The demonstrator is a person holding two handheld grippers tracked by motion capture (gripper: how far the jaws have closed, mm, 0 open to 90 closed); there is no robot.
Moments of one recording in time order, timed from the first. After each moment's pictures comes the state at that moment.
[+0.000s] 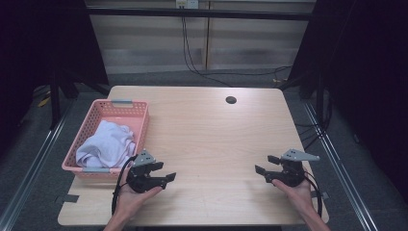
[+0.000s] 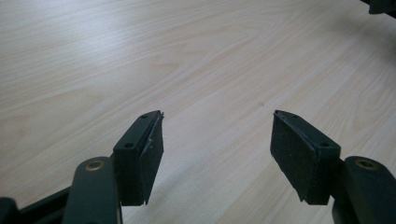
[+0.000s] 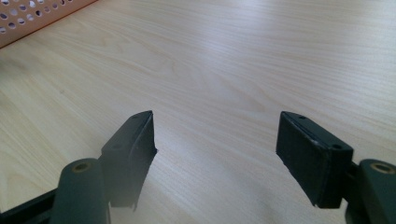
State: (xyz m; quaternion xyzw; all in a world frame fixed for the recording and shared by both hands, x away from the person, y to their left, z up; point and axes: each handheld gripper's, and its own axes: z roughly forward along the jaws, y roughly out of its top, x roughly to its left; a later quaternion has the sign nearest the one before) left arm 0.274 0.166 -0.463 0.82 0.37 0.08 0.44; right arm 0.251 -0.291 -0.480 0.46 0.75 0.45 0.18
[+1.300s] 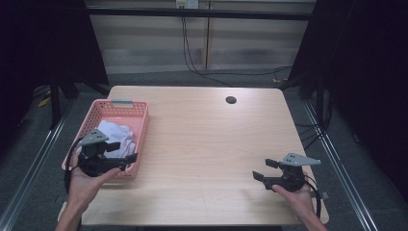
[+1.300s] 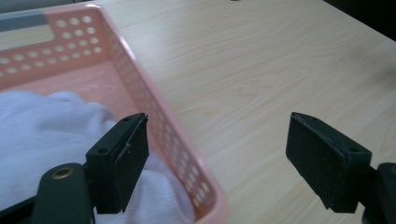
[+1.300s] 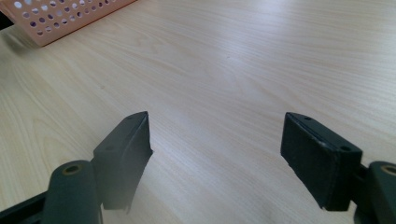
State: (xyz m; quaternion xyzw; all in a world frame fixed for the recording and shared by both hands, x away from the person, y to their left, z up) left arm 0.289 0.258 -0.386 0.79 0.41 0.14 0.43; right arm 0.235 -0.283 -0.472 0.43 0.76 0.47 0.16
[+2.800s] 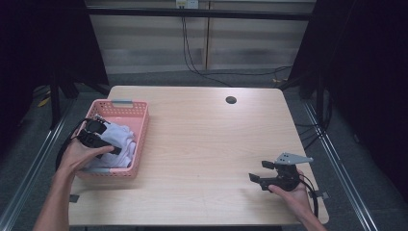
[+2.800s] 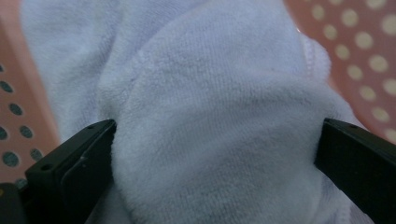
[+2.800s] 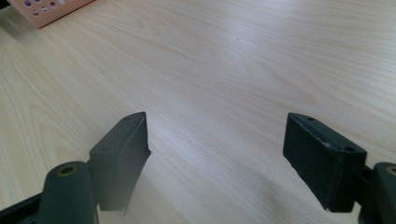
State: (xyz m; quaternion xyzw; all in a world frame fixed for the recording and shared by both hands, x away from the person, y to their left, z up) left arm 0.412 0.307 -0.444 0.86 0.47 0.07 0.19; right arm 0.242 -0.275 -0.479 0.43 0.78 0.44 0.13
